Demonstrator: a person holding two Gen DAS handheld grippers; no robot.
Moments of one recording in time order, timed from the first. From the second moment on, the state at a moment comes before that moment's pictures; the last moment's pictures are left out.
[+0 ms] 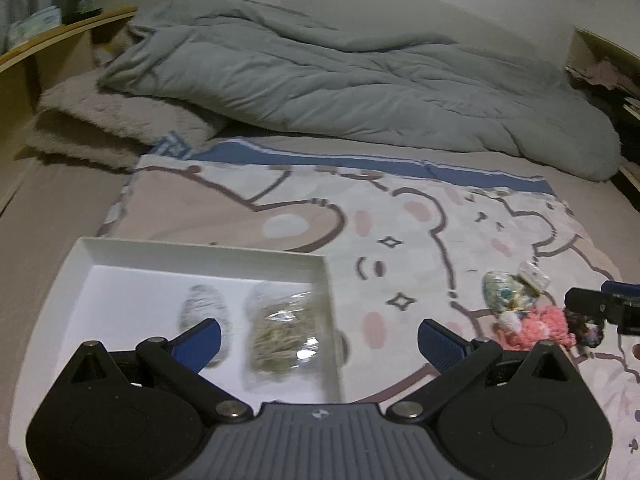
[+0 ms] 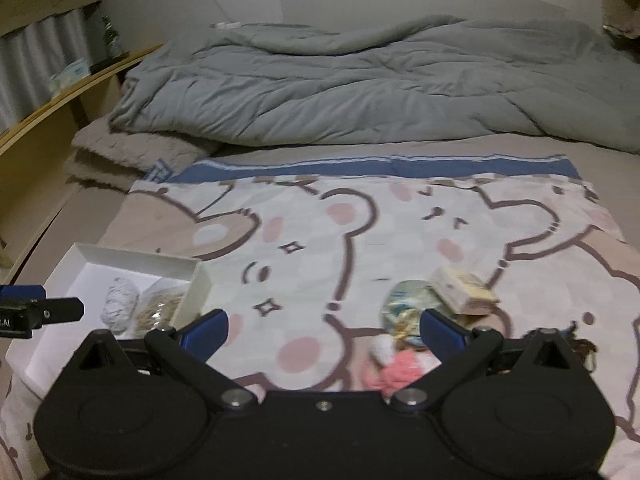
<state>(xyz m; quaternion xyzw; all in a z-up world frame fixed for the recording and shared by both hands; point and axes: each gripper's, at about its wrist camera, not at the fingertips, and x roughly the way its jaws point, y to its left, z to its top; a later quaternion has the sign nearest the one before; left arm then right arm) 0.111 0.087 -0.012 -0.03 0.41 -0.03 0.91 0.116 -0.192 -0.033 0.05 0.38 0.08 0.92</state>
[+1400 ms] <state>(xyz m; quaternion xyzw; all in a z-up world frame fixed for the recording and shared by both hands) 0.138 -0.140 -0.088 0.09 0.35 -0.29 0.89 0.133 -0.409 -0.117 0.35 0.43 -0.16 0.82</state>
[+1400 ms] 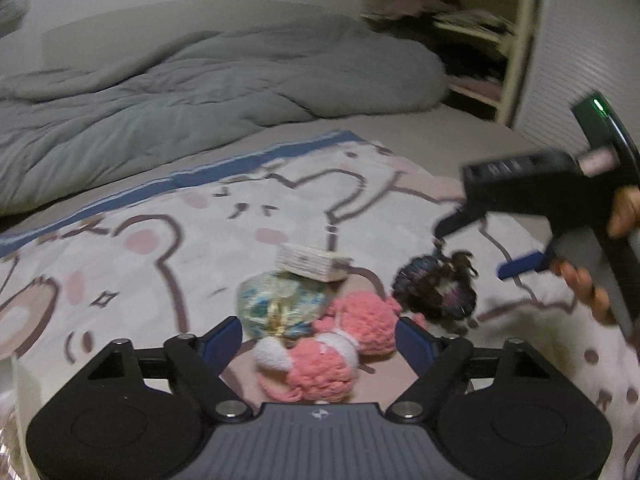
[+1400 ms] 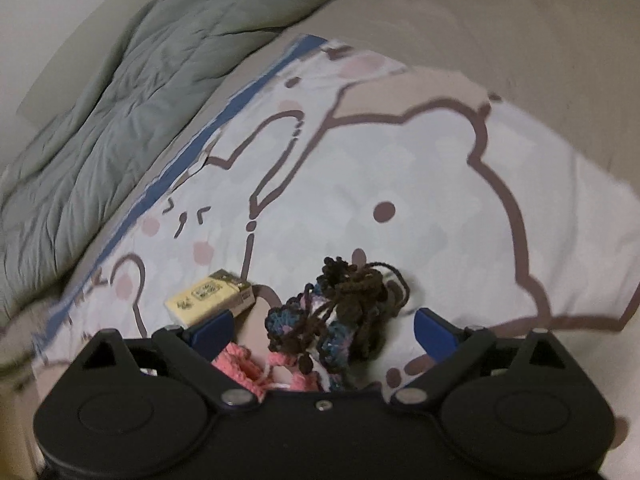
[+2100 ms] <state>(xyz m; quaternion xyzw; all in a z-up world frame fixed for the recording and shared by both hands) 0.174 -0.159 -0.141 0.13 0.36 -0.38 0.85 0.155 -0.417 -0.155 0.38 0.47 -0.15 0.78</state>
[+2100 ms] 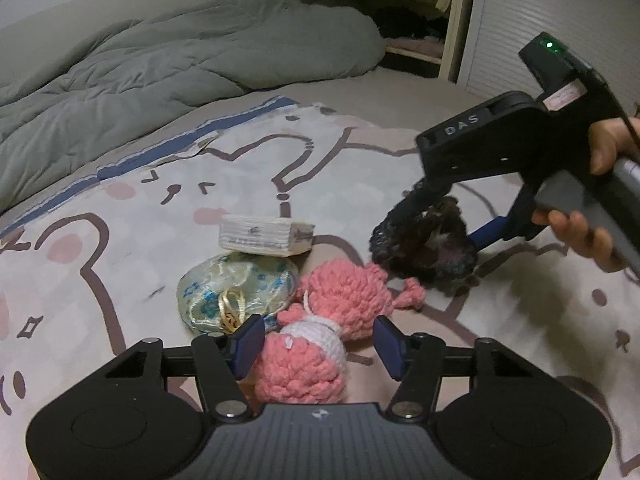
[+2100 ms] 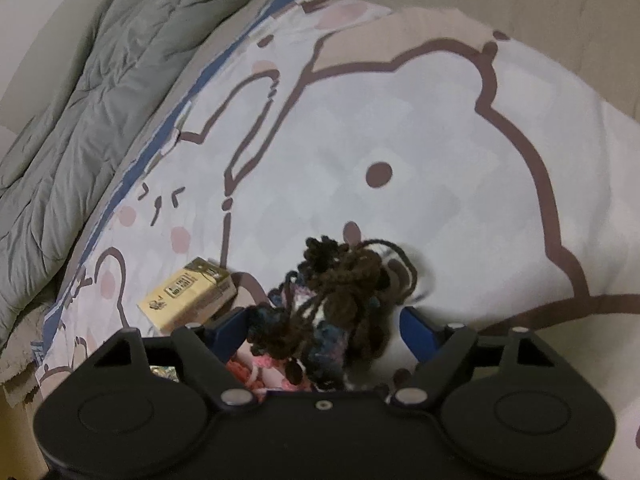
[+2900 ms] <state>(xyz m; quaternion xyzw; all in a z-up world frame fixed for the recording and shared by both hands) 0.166 -0.161 -0.137 0.18 0.38 -0.34 0.84 0.145 -0.409 -0.134 0.33 0.44 -0.11 0.83</state>
